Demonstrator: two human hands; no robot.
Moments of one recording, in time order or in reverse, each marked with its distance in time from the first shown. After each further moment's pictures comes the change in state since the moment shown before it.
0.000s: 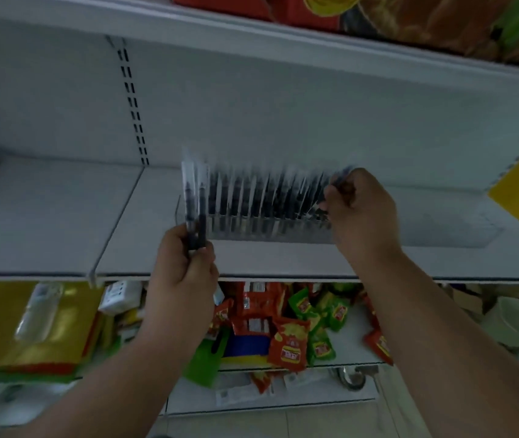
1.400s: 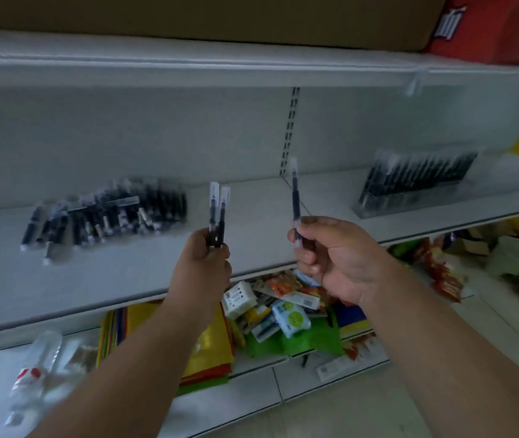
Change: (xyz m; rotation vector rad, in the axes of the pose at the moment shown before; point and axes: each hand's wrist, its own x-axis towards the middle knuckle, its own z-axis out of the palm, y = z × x) left_hand 0.124 0.079 -0.375 0.161 -0.225 -0.243; right_hand -0.179 -0.315 0.247 1.126 -0.398 0.636
